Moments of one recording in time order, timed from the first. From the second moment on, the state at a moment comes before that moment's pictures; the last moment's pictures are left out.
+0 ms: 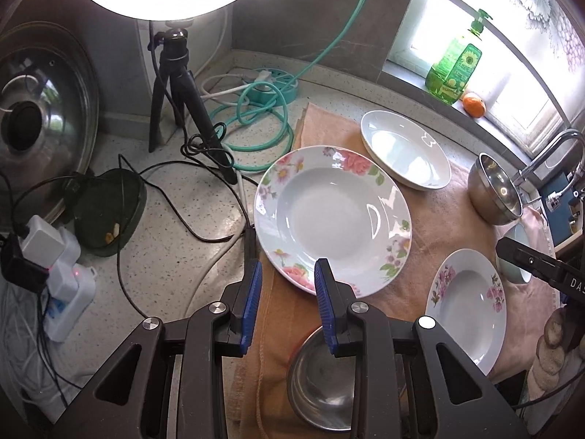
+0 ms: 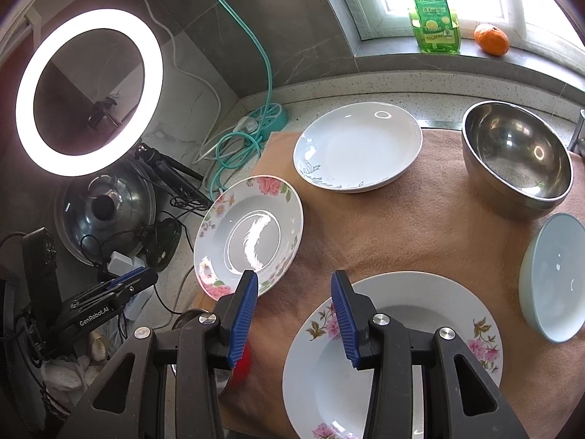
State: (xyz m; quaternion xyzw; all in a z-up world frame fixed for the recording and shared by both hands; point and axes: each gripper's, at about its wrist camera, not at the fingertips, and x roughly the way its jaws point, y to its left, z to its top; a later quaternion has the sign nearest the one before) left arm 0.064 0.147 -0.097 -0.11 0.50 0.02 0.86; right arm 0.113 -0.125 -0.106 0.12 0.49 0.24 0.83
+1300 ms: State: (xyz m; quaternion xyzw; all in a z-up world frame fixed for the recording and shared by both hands) left arm 0.130 0.191 -0.155 -0.15 0.55 0.00 0.82; right arm 0.181 -0.076 -0.171 0.15 0.57 0.21 0.78
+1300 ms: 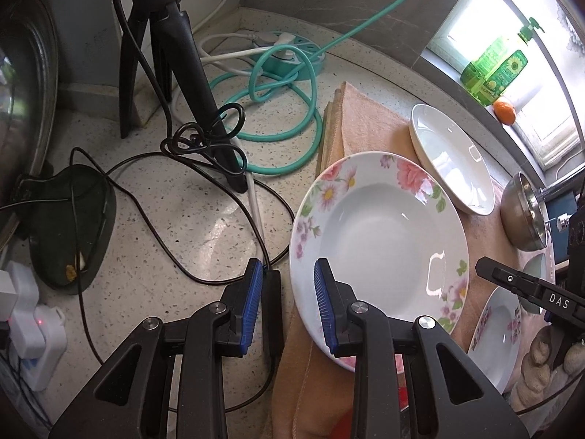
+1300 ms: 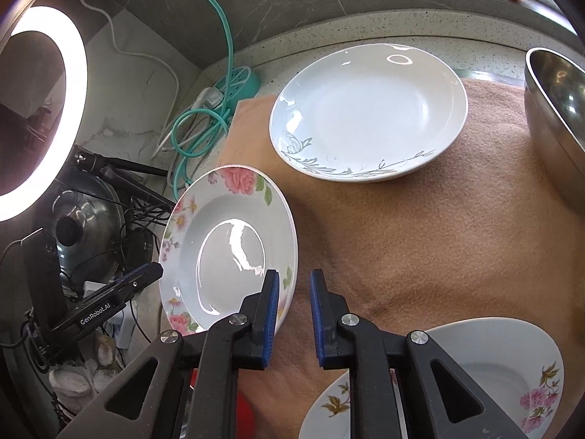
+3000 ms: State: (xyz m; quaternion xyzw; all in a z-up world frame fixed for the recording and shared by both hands) left arm 0.140 0.190 -0.160 -0.15 0.55 -0.02 0.82; right arm 0.195 -0.064 -0.184 0.15 0.59 0.22 0.76
